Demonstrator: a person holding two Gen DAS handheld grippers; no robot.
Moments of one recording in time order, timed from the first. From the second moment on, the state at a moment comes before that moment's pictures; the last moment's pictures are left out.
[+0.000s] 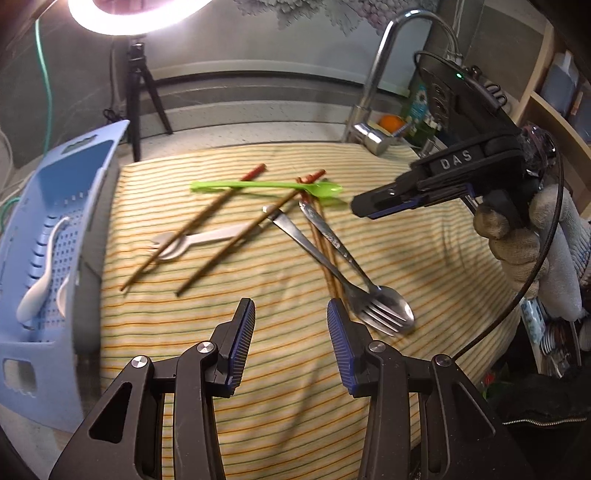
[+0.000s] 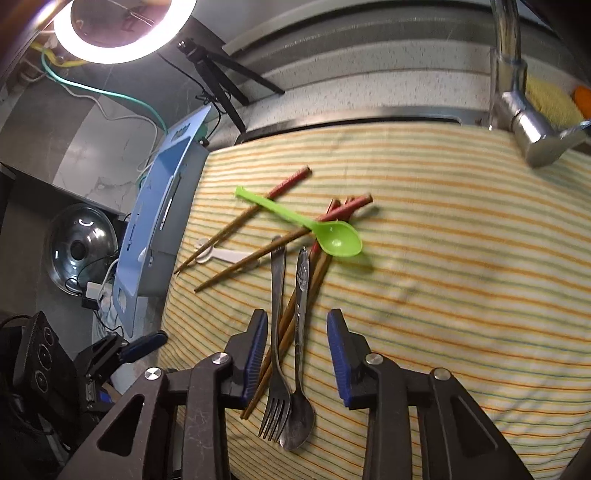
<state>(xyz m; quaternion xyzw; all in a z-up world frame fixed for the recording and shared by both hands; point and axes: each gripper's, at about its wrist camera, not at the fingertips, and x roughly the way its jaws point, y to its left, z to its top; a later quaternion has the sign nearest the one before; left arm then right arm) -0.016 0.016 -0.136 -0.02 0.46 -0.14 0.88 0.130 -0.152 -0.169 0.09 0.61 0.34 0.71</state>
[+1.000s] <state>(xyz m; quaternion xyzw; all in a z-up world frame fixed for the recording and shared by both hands) -0.010 -0.025 -0.148 -0.03 0.48 -0.18 0.86 0.134 -0.127 -0.206 0.07 0.66 0.35 0.66</state>
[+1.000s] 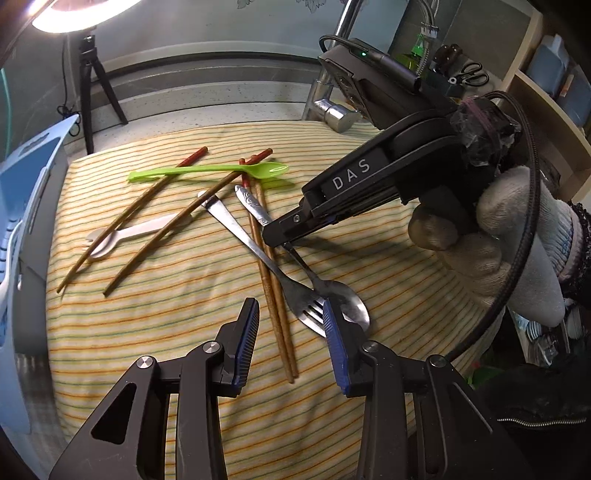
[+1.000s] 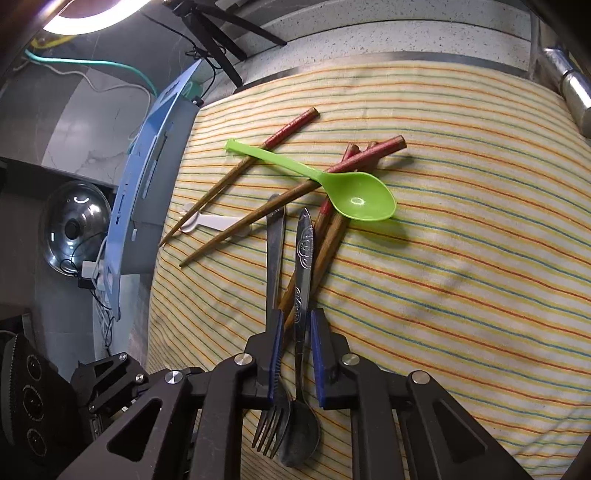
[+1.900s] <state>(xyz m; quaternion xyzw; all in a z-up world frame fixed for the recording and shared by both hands) -0.050 -0.080 -0.178 -0.16 0.47 -0.01 0.87 0.149 -0.117 -0.217 0.02 0.69 0.43 0.58</state>
